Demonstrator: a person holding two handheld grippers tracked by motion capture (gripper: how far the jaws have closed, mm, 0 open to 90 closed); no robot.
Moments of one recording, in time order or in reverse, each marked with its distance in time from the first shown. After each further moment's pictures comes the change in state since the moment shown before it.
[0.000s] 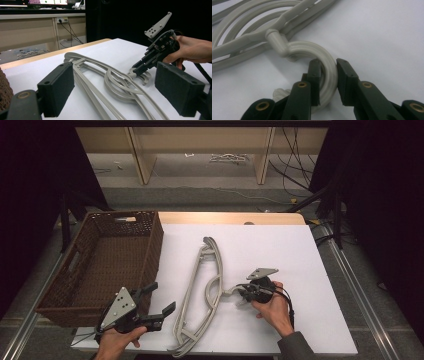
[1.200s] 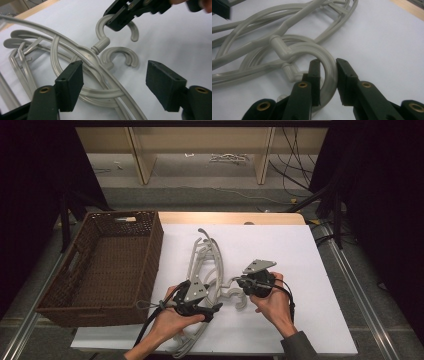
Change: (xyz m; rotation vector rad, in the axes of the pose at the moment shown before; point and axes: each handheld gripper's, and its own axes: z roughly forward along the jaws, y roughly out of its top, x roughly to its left) left arm -0.054 0.013 0.126 0.497 -0.099 0.126; right arm 0.017 0.038 -0.036 -0.024 -0.075 -0.090
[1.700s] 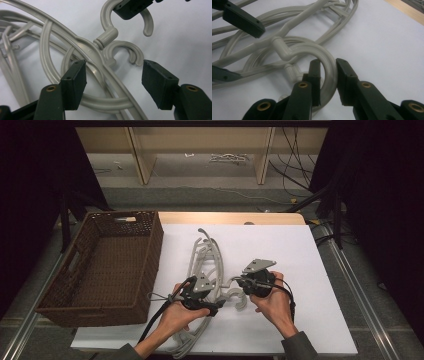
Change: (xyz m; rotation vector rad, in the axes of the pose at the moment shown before) left arm 0.005 0.005 0.024 0.060 -0.038 -0.083; right arm 0.002 0.004 -0.005 0.003 0.001 -0.017
